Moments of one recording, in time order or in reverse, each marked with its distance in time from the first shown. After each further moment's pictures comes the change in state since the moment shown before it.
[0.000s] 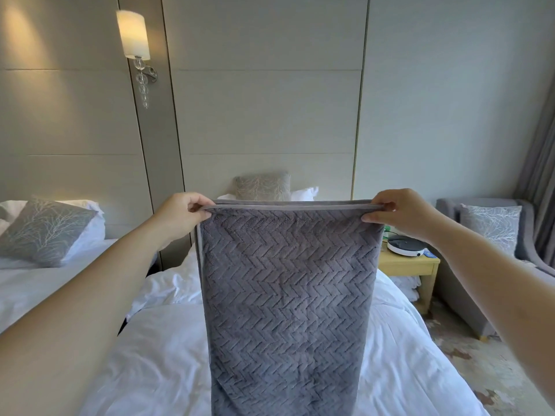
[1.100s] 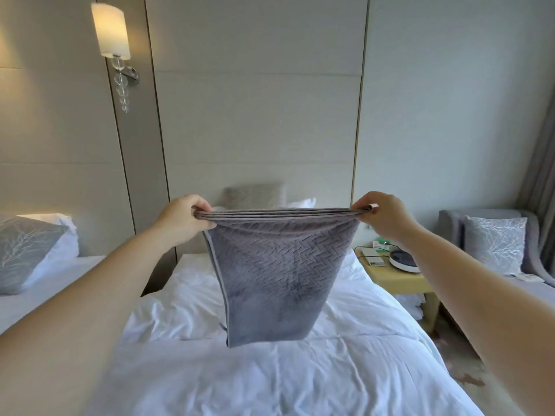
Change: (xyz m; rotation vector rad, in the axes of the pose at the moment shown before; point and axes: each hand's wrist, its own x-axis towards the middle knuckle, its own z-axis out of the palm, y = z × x) left_hand 0.168 -0.055 0.035 0.201 0.046 0.015; right_hand 0.156 0.030 0.073 0.110 0.150 0.108
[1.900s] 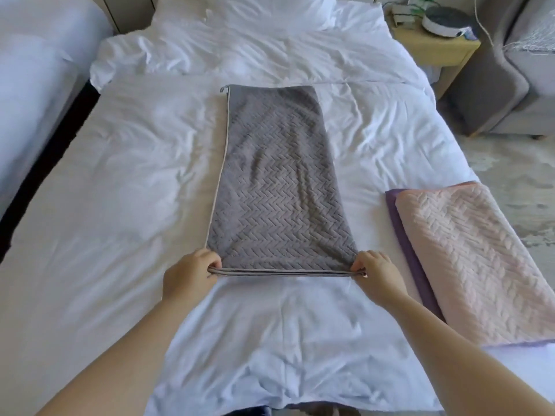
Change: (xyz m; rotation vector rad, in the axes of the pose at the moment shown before) left_hand -0.604 -0.198 0.187 0.266 -0.601 -0.290; right_hand -0.619 0.170 0.151 -0.379 -0.726 0.413
